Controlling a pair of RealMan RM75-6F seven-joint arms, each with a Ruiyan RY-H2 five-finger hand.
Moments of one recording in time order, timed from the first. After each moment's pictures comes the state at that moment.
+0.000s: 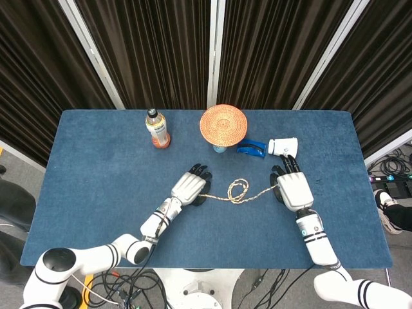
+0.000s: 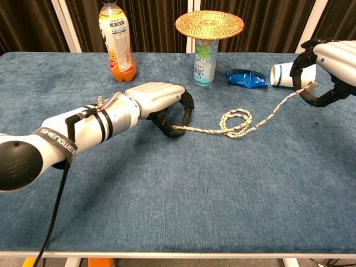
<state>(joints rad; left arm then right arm) -0.94 -1.97 -0.25 -1.02 1.22 0.78 0.22 0.51 -1.50 0.16 -1.48 -1.29 1.19 -0.41</state>
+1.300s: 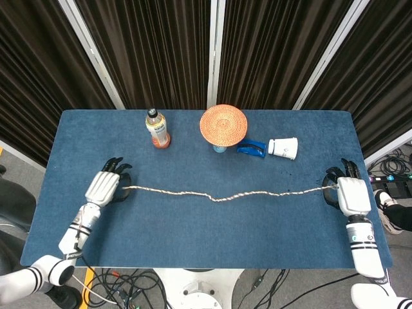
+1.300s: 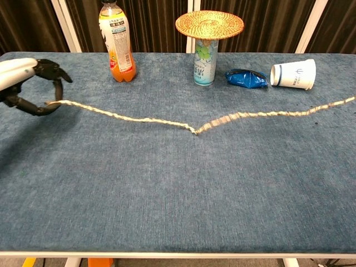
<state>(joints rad) -0.55 -1.57 -0.06 -1.16 1.37 1.14 -0.13 0.35 -1.34 0.16 -1.40 -1.23 1.24 -0.06</state>
